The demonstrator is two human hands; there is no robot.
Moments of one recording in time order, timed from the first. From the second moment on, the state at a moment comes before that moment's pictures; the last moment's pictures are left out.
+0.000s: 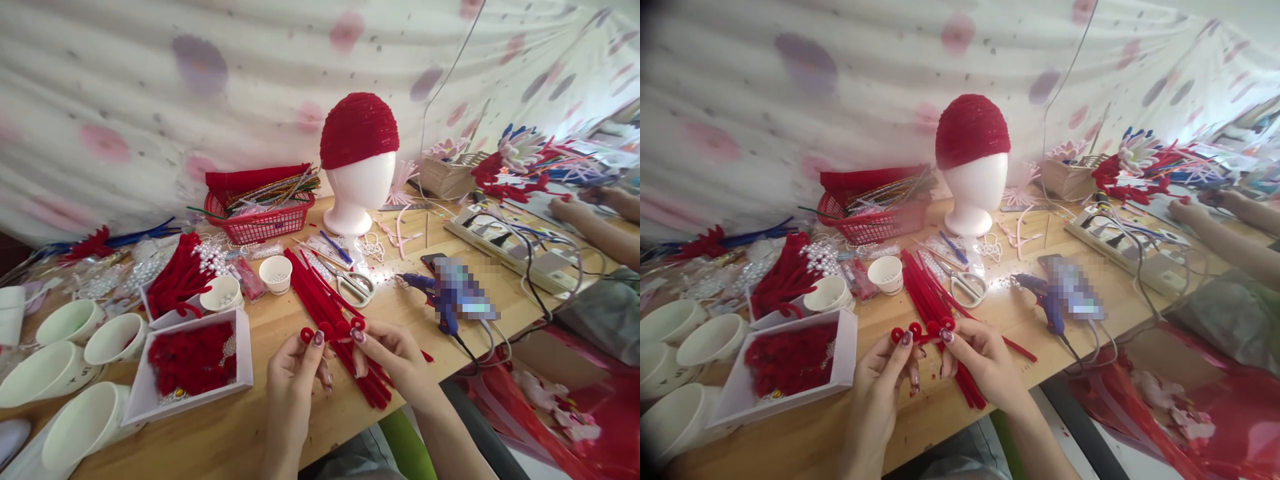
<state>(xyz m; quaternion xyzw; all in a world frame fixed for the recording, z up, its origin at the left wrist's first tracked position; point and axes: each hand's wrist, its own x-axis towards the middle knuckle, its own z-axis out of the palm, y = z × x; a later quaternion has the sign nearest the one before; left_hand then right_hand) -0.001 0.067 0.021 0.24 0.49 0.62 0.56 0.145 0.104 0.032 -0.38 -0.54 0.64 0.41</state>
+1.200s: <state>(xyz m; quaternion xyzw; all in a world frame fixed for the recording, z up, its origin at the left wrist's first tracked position) 0.006 0.068 0.015 0.37 0.55 0.55 0.50 0.136 0.106 0.008 -0.40 -0.44 0.64 0.49</state>
